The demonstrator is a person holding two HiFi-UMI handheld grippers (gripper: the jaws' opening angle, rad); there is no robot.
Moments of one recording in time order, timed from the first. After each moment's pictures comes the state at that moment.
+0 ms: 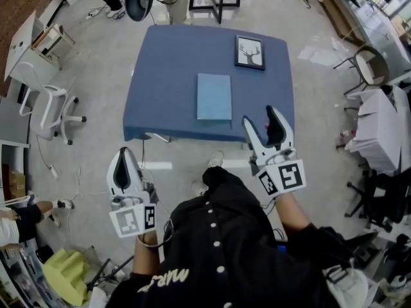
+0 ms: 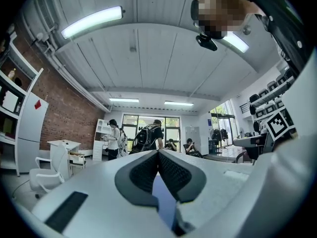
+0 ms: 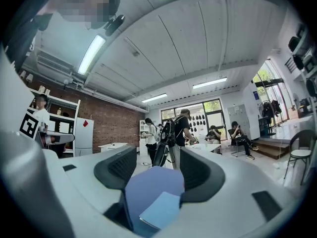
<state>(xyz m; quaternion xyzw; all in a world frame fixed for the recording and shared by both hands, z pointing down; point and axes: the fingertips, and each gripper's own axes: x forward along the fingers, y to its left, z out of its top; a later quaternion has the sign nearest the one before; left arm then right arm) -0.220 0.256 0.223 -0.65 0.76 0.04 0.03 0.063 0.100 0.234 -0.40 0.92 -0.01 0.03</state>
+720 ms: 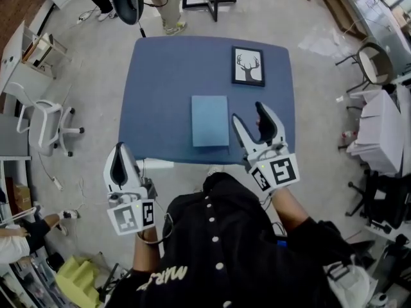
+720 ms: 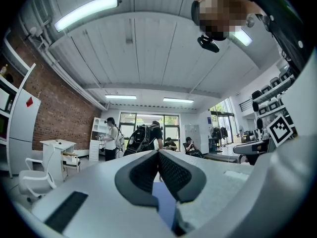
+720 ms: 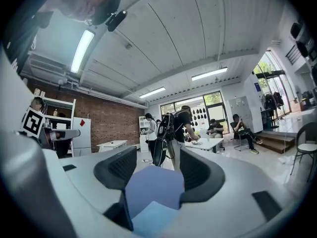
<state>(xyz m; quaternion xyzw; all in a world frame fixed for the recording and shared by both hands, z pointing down) -0.236 0.065 0.216 -0.65 0.76 0.03 0.02 0.032 -0.073 0.254 -0.39 0.92 -0.04 0.01</state>
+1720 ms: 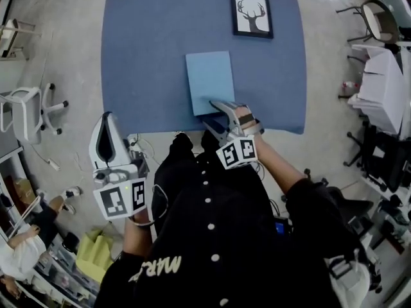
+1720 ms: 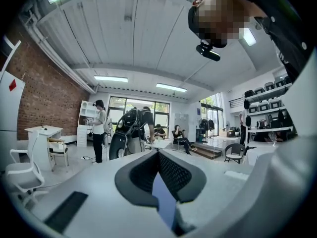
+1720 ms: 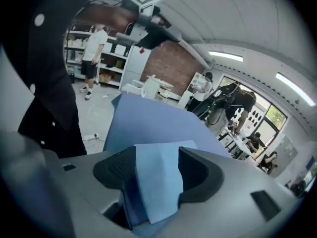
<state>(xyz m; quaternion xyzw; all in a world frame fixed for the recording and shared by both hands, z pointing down) -0.280 -0.030 0.297 -0.71 0.70 -0.01 -0.05 -0.075 -0.014 0.541 -0.16 0.90 0.17 -0.37</state>
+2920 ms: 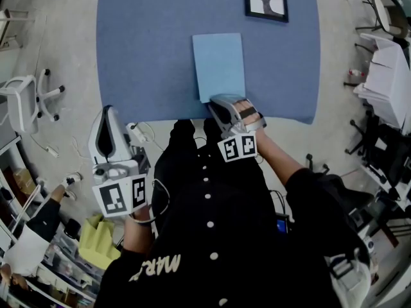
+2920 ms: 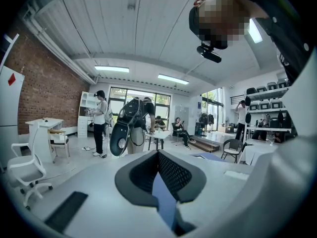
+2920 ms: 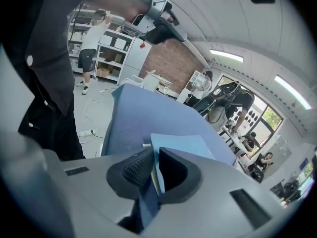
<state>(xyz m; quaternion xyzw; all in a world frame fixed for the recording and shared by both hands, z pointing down) -0.312 -0.033 0.356 -0.71 0.70 -0.03 -0.10 -0.097 -0.001 0.601 -0.18 0.89 0.18 -0.39</state>
